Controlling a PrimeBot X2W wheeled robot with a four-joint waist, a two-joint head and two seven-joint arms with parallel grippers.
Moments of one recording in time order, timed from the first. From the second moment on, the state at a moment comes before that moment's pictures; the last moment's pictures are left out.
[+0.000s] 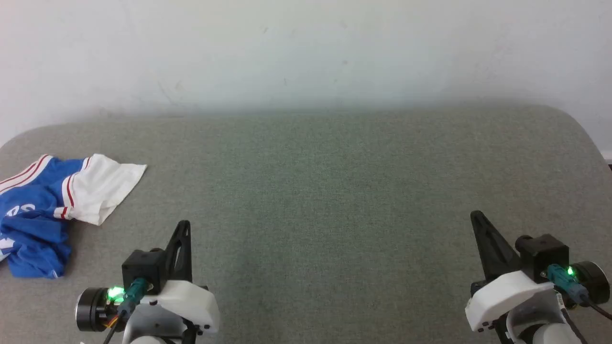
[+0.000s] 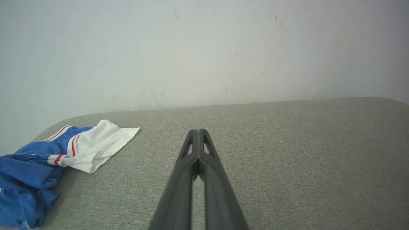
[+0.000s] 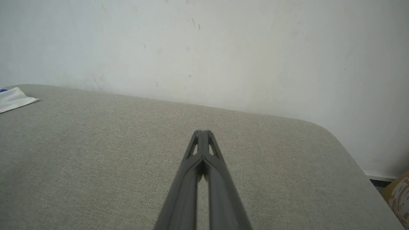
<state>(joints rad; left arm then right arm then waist) 0.01 0.06 0.00 0.00 -0.01 0.01 0.00 0.01 -0.05 0.00 0.01 0.01 0.13 0.00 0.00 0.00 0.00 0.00</state>
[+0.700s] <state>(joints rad) 0.01 0.06 -0.01 0.00 -0.01 0.01 0.00 0.02 -0.05 0.00 0.01 0.01 0.13 0.00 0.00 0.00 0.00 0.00</state>
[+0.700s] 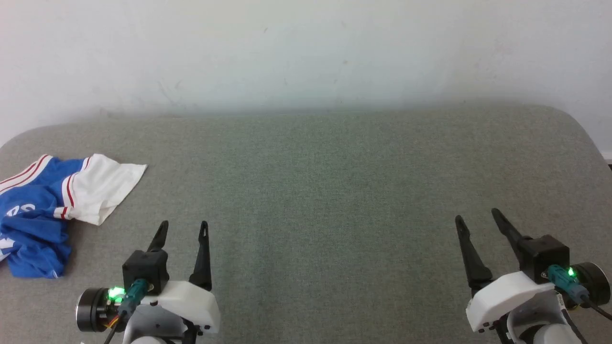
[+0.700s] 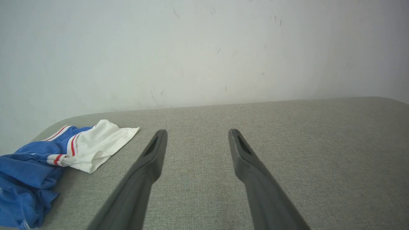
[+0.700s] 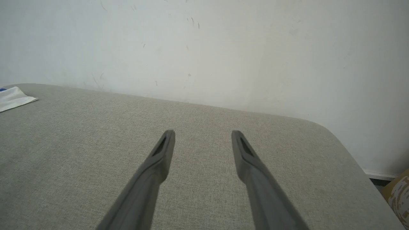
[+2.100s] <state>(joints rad) 0.04 0.06 -0.02 -0.01 -0.01 0.02 -0.08 0.02 -0.05 -0.06 0.05 0.01 0.13 -0.08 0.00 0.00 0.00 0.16</state>
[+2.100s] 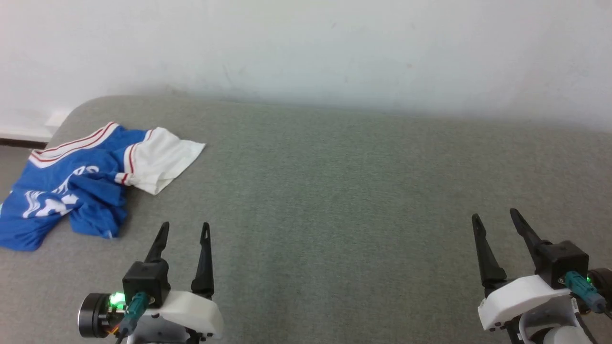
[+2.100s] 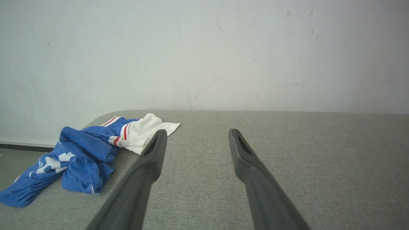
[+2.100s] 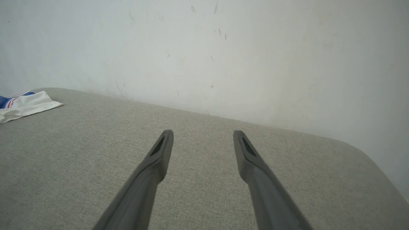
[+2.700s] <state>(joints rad) 0.06 0.06 -0.03 -0.01 -0.02 0.03 -0.12 0.02 -0.05 -0.03 0.07 0.01 0.13 -0.11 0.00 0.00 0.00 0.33</state>
